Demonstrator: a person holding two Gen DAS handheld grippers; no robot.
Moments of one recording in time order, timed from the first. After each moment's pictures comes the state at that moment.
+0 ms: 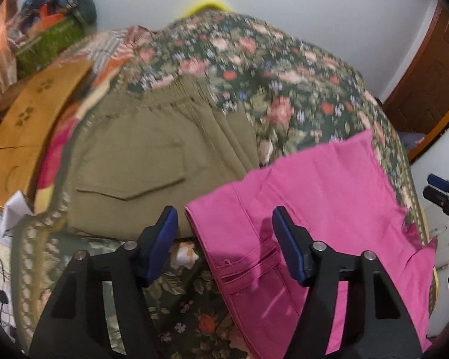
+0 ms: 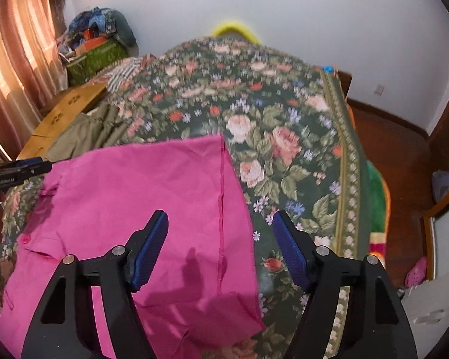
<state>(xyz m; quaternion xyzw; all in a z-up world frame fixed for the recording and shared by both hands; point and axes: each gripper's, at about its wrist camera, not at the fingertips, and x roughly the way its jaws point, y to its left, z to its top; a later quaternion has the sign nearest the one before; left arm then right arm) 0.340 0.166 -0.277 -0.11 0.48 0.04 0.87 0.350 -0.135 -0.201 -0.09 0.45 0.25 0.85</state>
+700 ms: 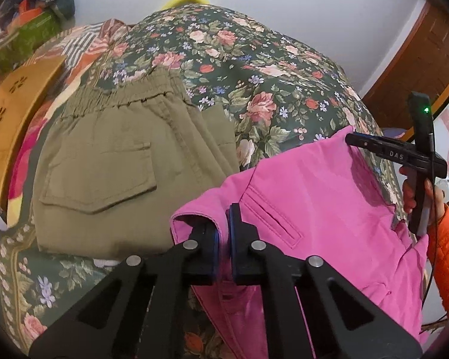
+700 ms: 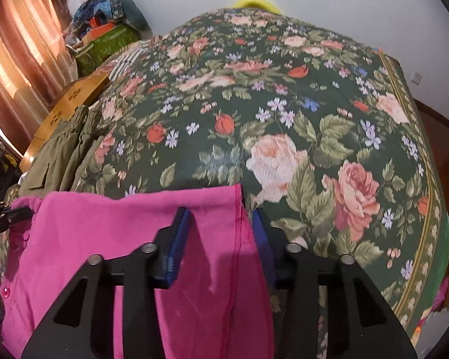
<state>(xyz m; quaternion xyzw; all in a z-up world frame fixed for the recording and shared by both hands) 0.359 0.168 -0.285 -0.13 0.47 -0.01 0.87 0.459 -0.079 -0.256 -0.08 0.48 0.31 0.81</state>
